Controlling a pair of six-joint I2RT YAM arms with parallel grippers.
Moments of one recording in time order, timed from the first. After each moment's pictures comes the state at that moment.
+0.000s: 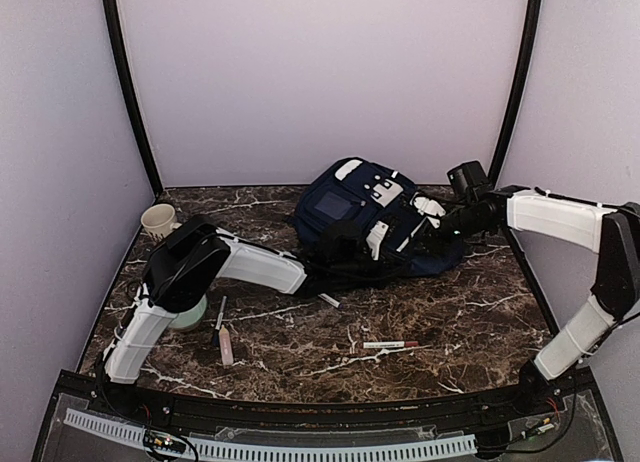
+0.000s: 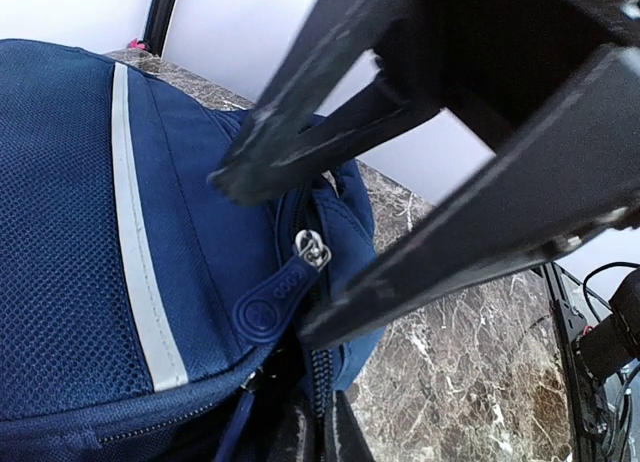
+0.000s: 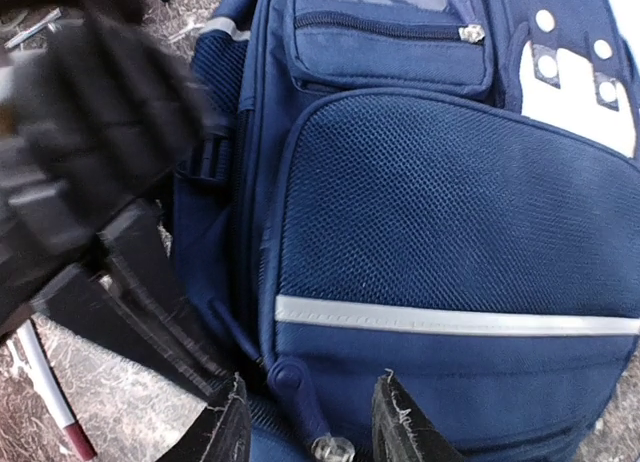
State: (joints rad) left arm -0.98 2.39 1.63 0.51 0.32 -0.34; right arm 0.38 1.53 1.09 -0.48 -0.36 -0.55
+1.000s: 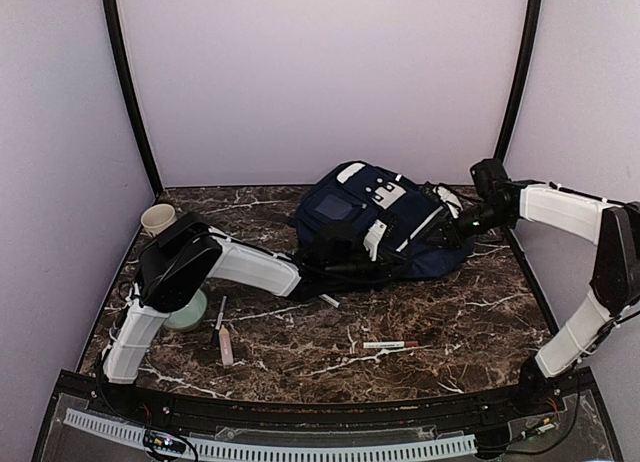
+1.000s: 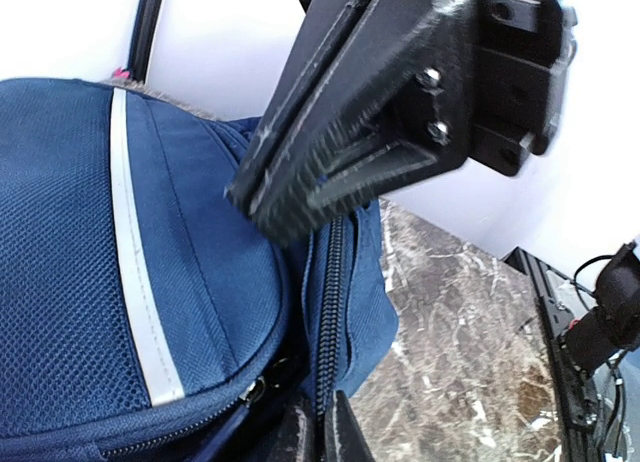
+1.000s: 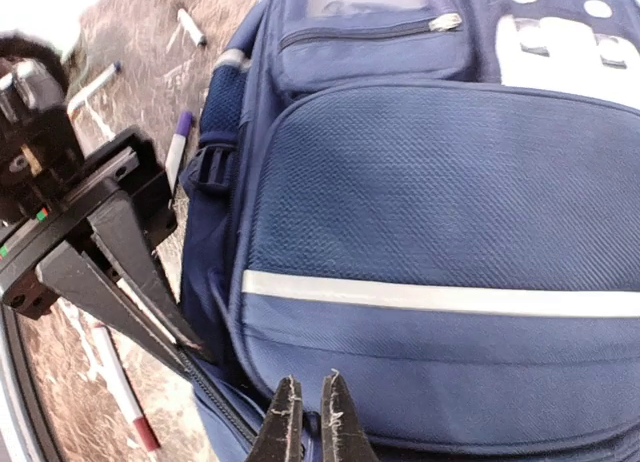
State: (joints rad) left arm -0.98 2.34 1.55 0.58 0.33 -0.31; right arm 0.23 1.58 1.15 -0.60 -0.62 -0.51
